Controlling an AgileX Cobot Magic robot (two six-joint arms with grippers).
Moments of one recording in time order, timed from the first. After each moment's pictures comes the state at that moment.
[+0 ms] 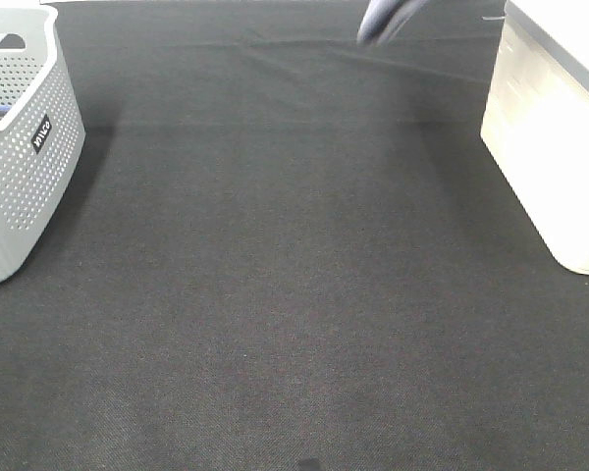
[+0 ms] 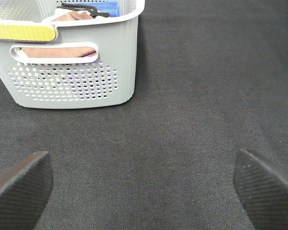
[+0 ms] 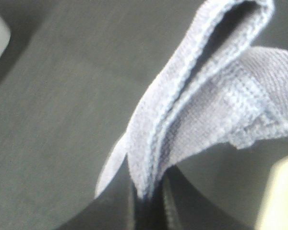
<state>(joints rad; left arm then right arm) 0.00 0.00 -0.50 -0.06 1.05 -0.01 0.22 2.10 -2.46 0.18 1.22 -0.21</state>
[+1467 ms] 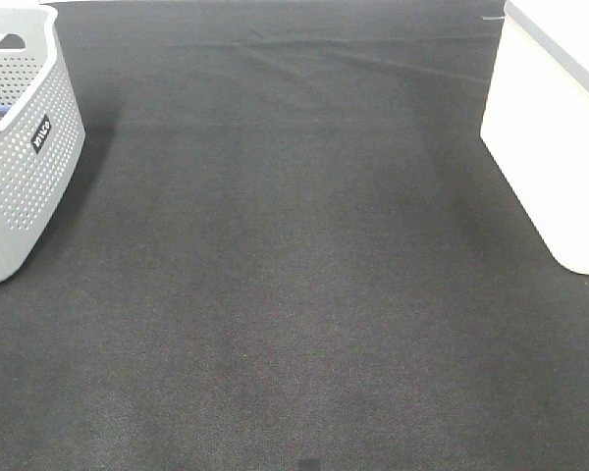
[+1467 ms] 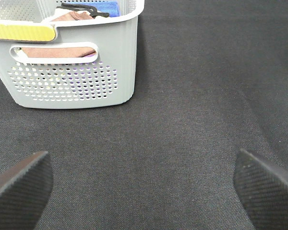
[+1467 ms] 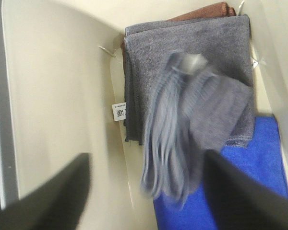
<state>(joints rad) 0.00 0.00 -0.50 -0.06 1.05 -0.01 -0.33 2.13 -2.18 0.31 1.22 -0.16</state>
